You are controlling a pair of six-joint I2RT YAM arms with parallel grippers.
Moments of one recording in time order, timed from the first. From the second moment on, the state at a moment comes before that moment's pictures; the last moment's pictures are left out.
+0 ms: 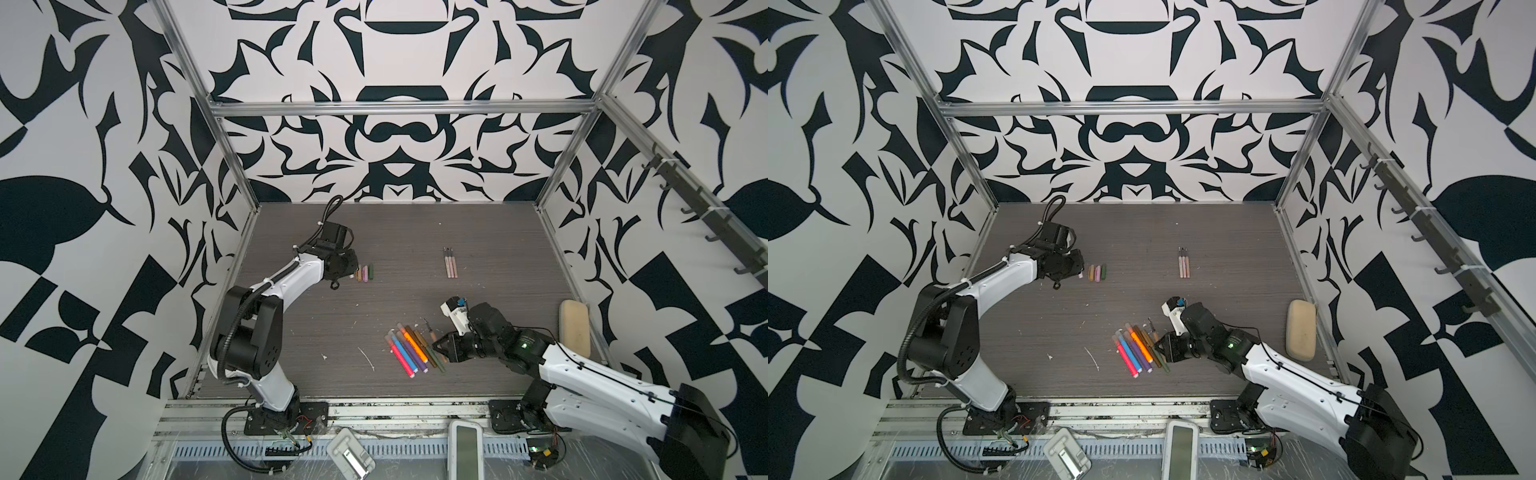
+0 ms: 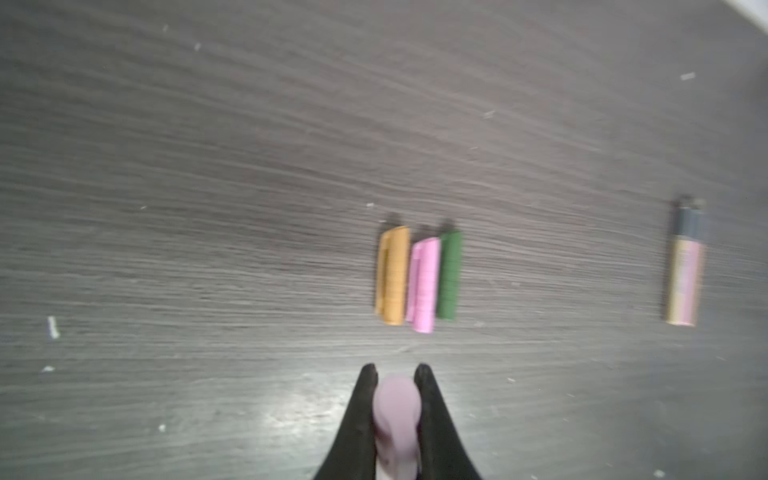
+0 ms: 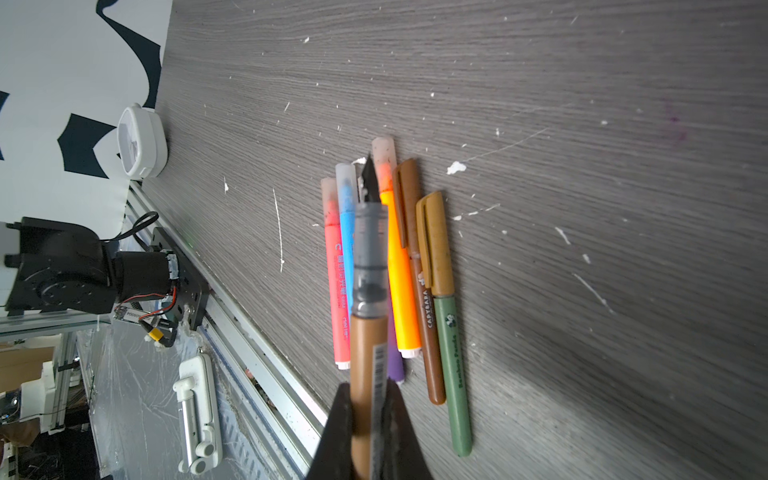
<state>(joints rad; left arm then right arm) -0.33 1.70 1.15 -0.47 0.08 -0.53 0.79 0.92 0.45 -0.33 -0.34 0.66</state>
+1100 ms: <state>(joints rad) -0.23 1.95 1.28 -0.47 0.29 -0.44 0.79 0.90 0.45 -0.38 -0.32 0.66</state>
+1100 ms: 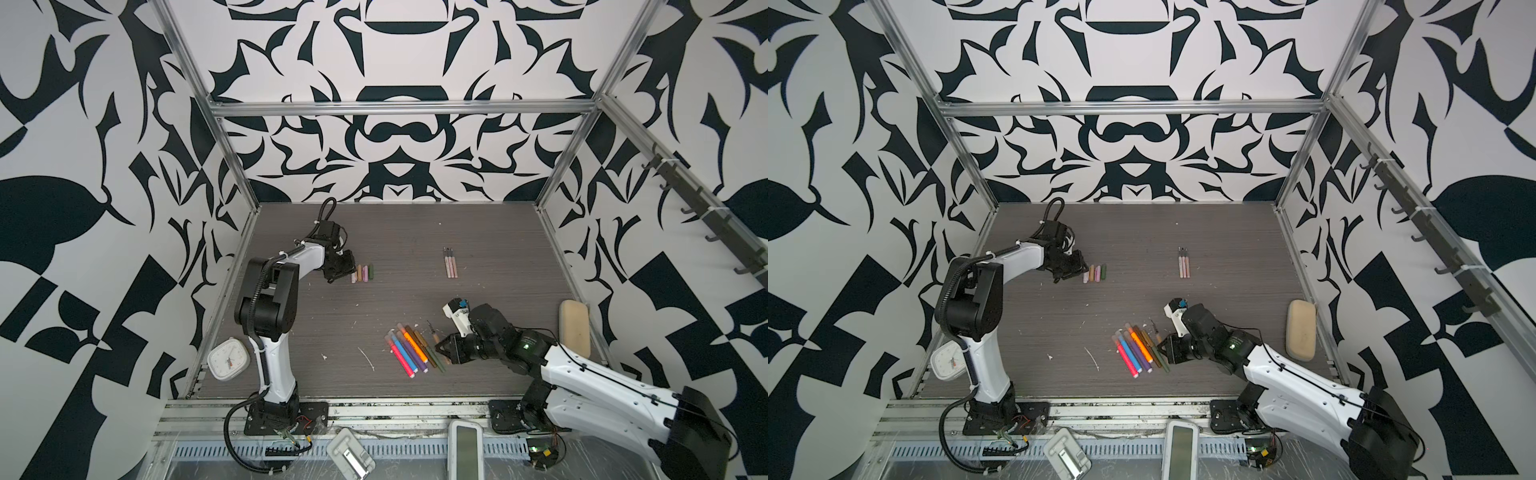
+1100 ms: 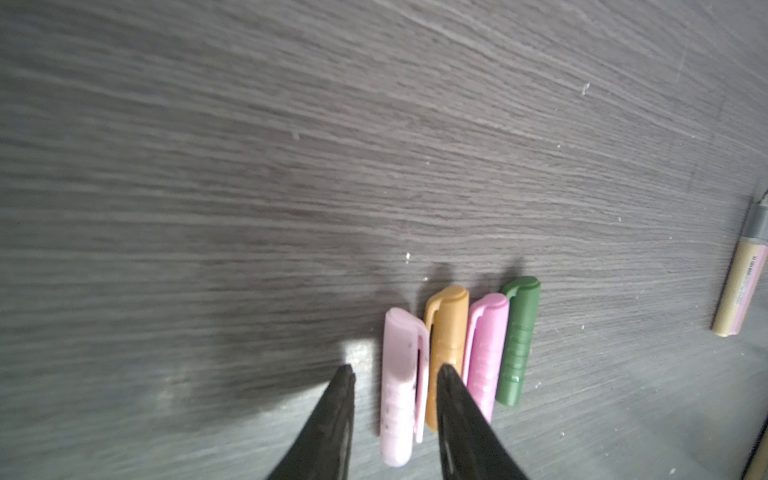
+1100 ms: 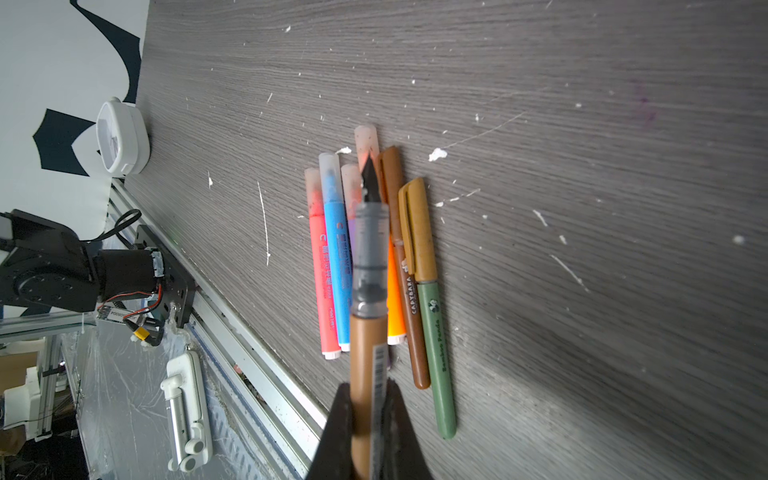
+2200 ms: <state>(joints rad) -0.23 1.99 1.28 -0.43 0.40 -0.50 0.79 0.90 0.45 -0.38 -0.32 0.66</state>
